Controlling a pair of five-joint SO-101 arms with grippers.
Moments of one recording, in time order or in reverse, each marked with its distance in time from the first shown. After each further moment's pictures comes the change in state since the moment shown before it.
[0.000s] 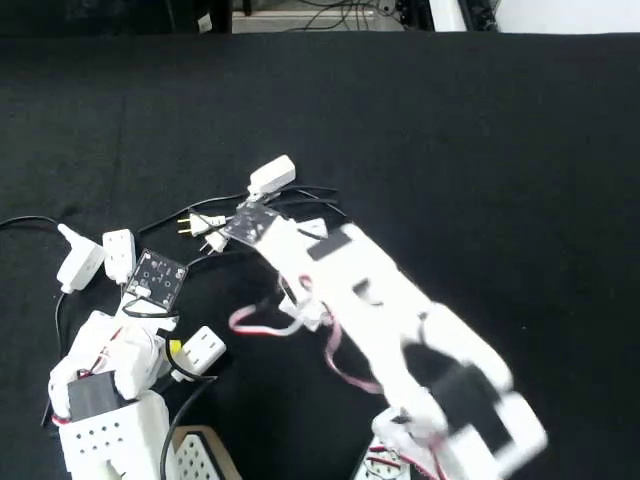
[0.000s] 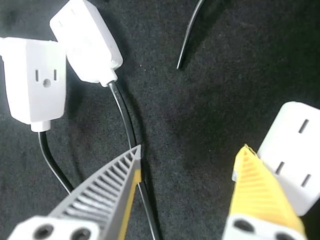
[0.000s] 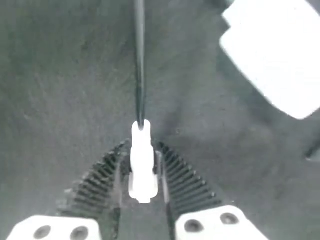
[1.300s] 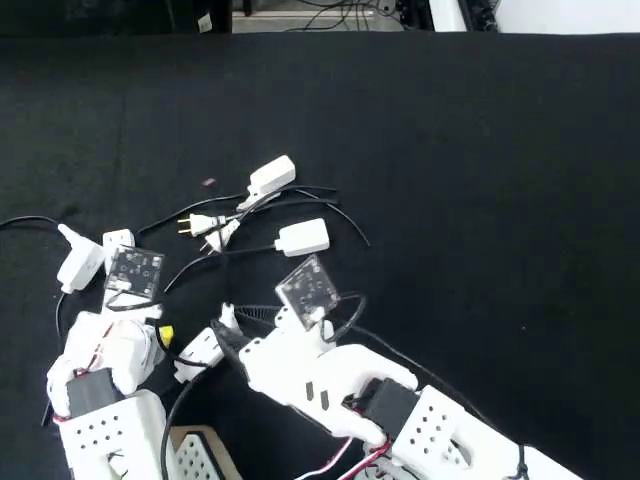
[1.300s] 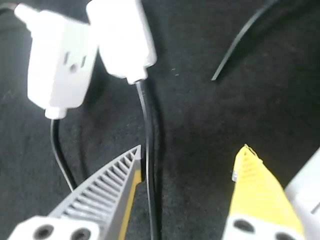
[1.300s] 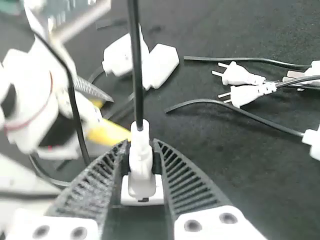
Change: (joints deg) left arm -3.8 0.4 2.5 -9.4 5.9; right arm -23.9 -65.5 45.0 -33.8 -43.4
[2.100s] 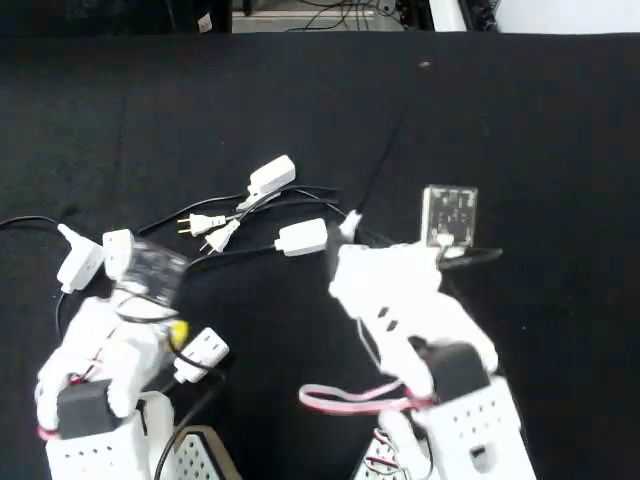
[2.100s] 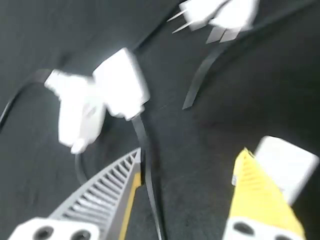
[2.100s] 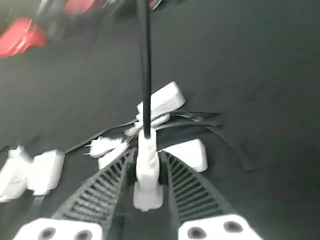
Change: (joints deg) left arm 13.9 -0.2 -18.5 16.5 -1.8; right arm 36.2 8.1 -28.3 30.7 -2.8
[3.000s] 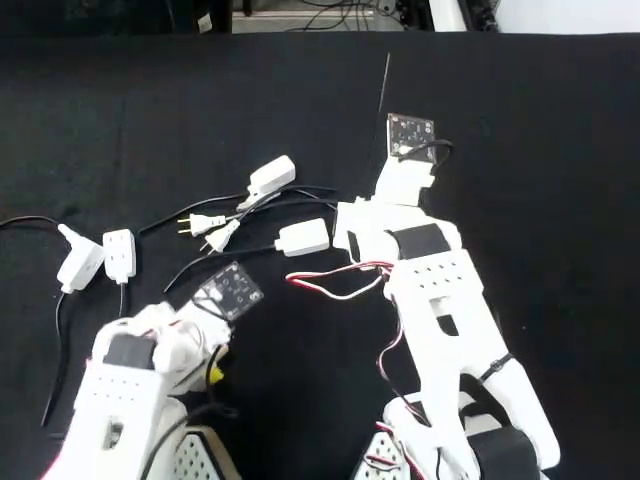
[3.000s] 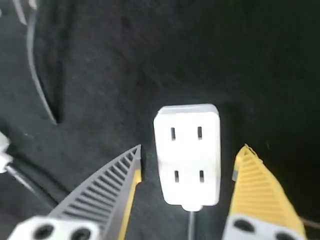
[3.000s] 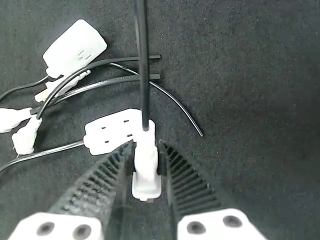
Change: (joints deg) left arm 14.3 32.4 7.9 -17.5 -6.1; right arm 6.4 42.5 -18.8 -1.6 4.0
